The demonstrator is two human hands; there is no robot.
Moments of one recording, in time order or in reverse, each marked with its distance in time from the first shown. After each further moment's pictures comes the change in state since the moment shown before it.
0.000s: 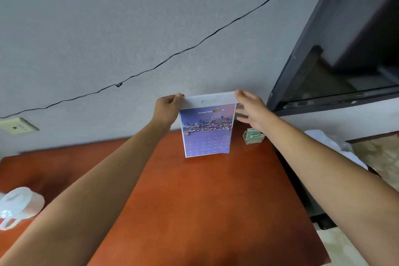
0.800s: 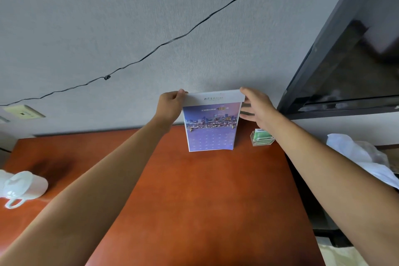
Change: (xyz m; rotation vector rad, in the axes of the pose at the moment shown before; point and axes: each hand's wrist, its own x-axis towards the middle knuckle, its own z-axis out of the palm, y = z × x) left_hand 0.029 -0.022 0.039 0.159 0.100 -0.035; right_hand 0.078 0.021 -0.033 0.003 -0.064 0.046
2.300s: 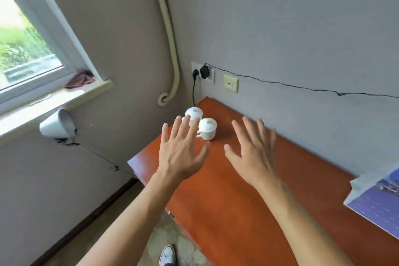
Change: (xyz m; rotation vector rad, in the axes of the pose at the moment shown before) left_hand -0.373 -0.088 -0.387 1.141 0.673 -0.124; right_hand -0.286 0.078 0.443 -1.111 -0.362 -1.221
